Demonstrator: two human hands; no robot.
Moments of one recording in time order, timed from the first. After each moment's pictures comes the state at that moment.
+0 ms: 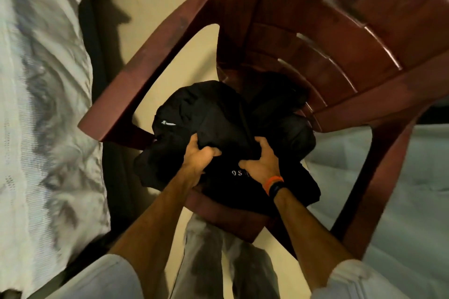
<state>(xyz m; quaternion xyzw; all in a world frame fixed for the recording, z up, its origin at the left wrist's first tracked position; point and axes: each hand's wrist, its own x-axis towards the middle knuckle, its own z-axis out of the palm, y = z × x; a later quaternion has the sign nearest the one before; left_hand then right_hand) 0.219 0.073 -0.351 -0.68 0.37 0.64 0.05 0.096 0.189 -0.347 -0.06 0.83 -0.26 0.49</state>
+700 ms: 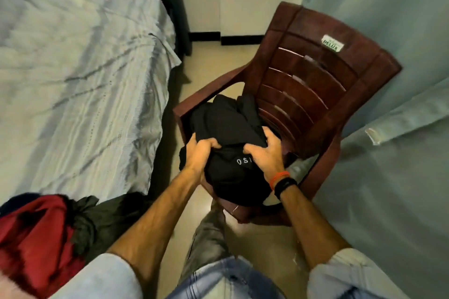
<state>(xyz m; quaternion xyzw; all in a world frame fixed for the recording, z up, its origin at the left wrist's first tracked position) 0.293 0.200 -0.063 -0.63 0.34 0.65 -0.27 0.151 0.270 -0.081 -0.23 0.72 -0.48 0.43</state>
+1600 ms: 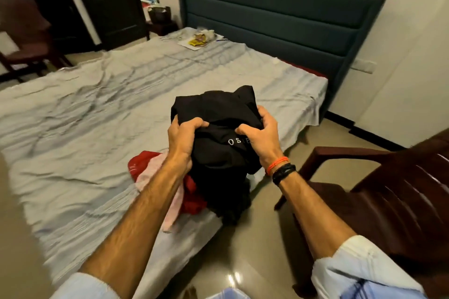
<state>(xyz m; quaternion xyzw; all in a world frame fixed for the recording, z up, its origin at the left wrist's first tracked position) 0.713 0.383 0.127 -0.57 0.20 0.42 -0.68 0.551 0.333 0.123 -0.57 0.42 -0.47 0.53</state>
